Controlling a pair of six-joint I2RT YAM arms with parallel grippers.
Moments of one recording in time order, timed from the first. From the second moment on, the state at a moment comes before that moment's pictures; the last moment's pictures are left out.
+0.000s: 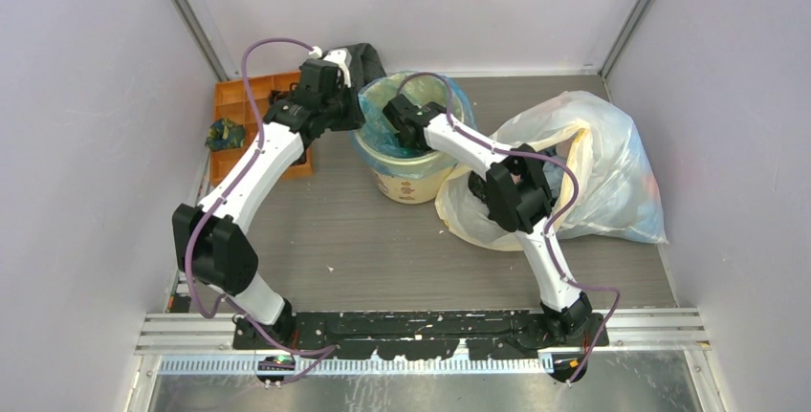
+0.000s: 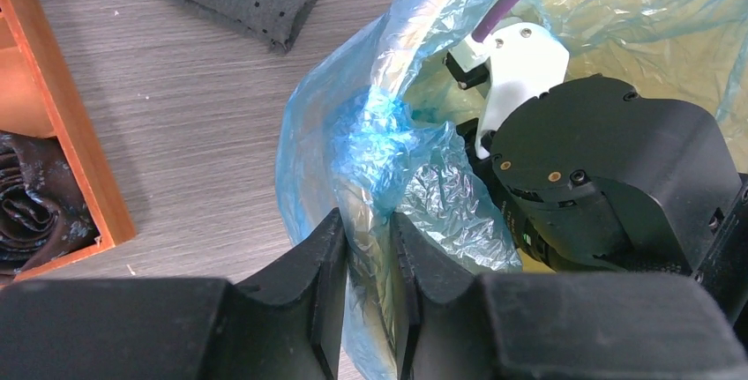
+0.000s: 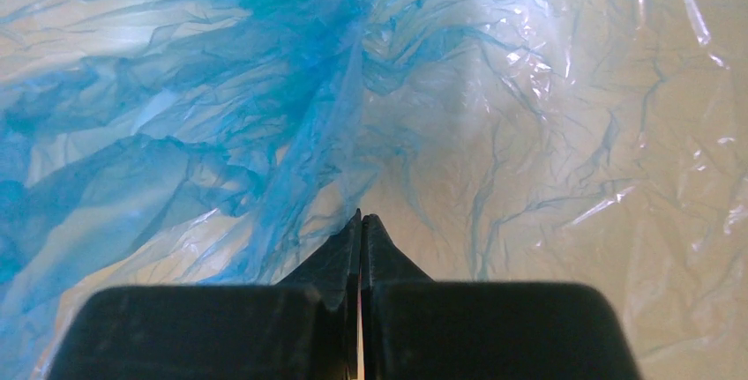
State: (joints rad) left arm -0.37 1.60 1.52 -0.55 0.02 -0.33; right arm 0.68 2.32 2.04 -0.94 0.20 0.42
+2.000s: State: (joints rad) left arm -0.40 1.63 1.60 -0.60 -0.06 -0.31; right arm 0.71 2.28 2.15 -0.96 0.16 0.56
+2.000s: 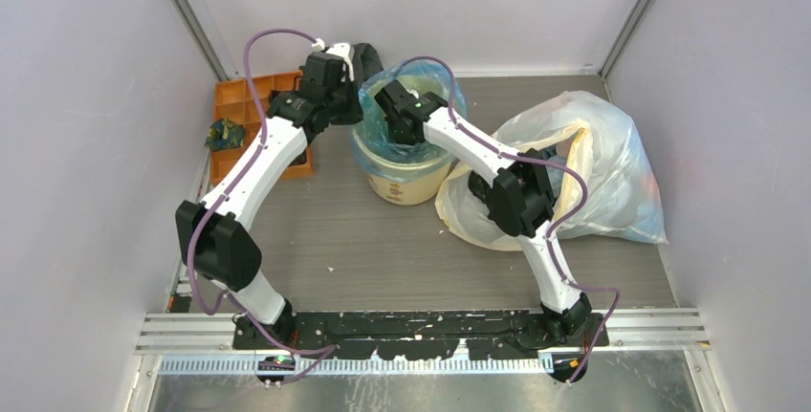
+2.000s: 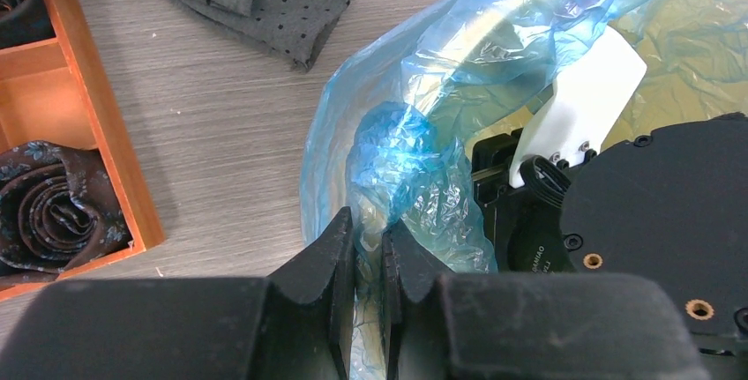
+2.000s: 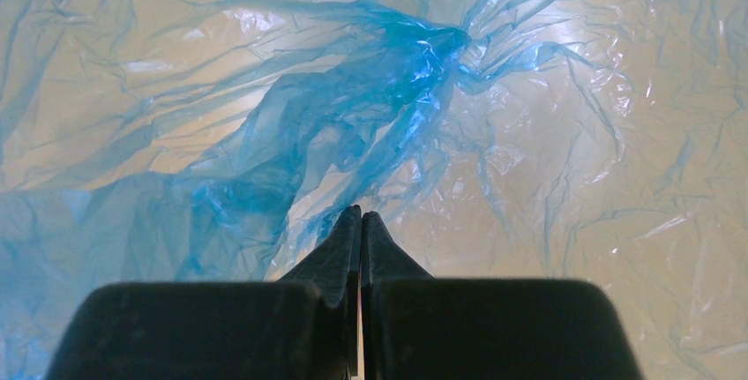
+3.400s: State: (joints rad) left arm -0.39 1.65 1.61 -0.60 -0.09 -0.31; right arm 0.76 2.17 2.11 -0.94 0.08 0.56
